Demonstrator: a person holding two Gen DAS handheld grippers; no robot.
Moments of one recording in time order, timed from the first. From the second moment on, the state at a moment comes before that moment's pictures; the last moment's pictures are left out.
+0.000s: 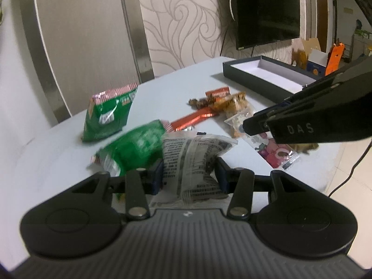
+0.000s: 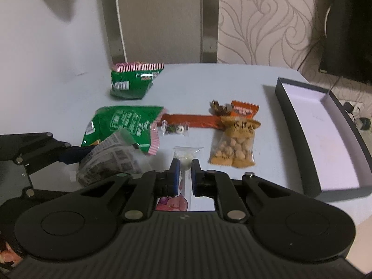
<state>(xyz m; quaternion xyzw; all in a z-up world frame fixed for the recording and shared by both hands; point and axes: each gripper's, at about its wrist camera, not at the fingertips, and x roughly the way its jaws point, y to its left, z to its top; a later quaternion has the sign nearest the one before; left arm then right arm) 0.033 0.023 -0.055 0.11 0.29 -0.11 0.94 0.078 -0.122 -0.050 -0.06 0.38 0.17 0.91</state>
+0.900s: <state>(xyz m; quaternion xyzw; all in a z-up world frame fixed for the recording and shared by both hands) 0.172 -0.150 -0.030 0.11 0.26 -0.17 0.94 0.151 -0.315 -0.020 -0.02 0.36 0.05 0.93</state>
